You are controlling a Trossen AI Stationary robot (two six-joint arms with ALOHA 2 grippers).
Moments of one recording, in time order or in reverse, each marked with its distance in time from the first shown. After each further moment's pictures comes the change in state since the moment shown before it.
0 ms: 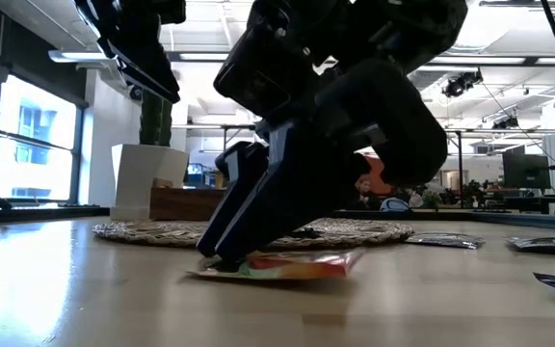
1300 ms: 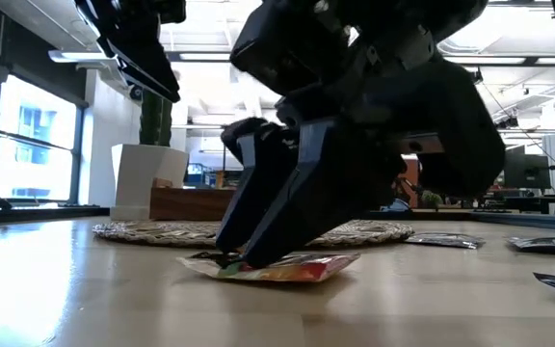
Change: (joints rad) left arm 0.000 0.000 0.000 0.003 0.007 0.000; right arm 0.058 -0.036 0.000 -0.087 0.130 -0.128
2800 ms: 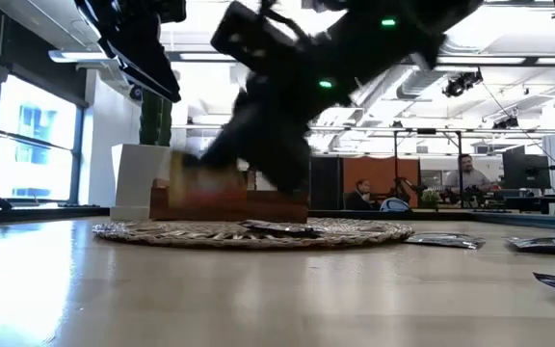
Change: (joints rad) left arm 0.000 0.000 0.000 -0.001 -0.018 0.027; right arm -0.022 -0.043 -0.007 0.222 0.813 -0.135
